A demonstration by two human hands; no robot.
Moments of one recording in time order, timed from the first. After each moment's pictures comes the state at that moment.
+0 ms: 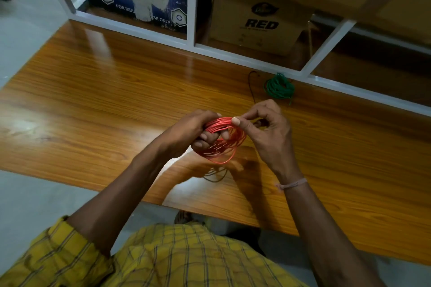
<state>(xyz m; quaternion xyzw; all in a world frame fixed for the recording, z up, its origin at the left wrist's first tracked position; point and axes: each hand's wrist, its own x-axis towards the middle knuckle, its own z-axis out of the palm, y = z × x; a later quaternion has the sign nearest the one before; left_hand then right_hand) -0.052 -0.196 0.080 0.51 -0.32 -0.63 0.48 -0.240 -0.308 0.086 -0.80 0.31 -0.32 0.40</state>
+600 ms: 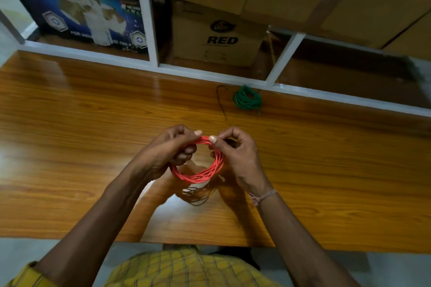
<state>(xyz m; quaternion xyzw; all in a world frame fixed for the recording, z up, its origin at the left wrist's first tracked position) -0.059 -0.227 0.074 0.55 -0.26 -0.61 0.51 -0.246 -0.314 0.060 -0.60 0.39 -0.31 0.63</state>
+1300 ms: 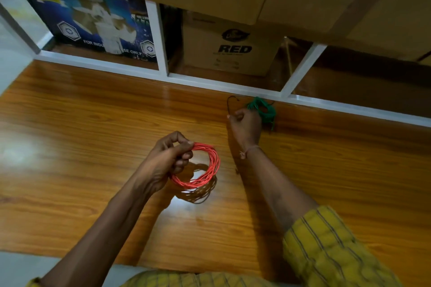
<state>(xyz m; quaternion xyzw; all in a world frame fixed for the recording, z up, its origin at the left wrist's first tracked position) -0.038 -0.252 0.047 0.57 -0.15 -0.56 0.58 -0.165 -0.470 -0.023 -0.74 0.56 -0.25 0.29</state>
